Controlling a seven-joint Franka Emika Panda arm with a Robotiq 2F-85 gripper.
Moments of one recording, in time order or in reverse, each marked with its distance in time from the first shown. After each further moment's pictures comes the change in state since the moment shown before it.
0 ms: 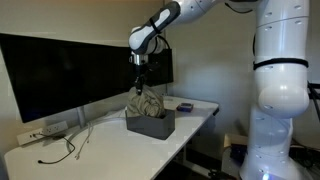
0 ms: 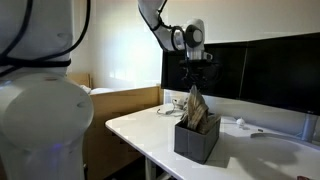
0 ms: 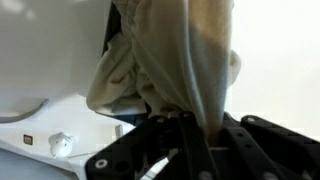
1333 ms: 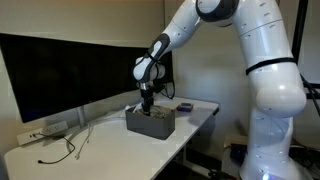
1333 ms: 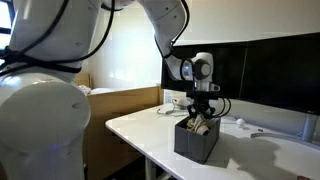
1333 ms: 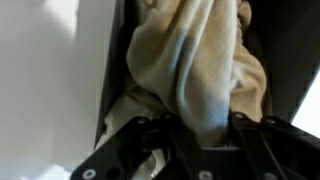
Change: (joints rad) arm -0.051 0.251 -0.029 -0.036 -0.001 0.143 -0.007
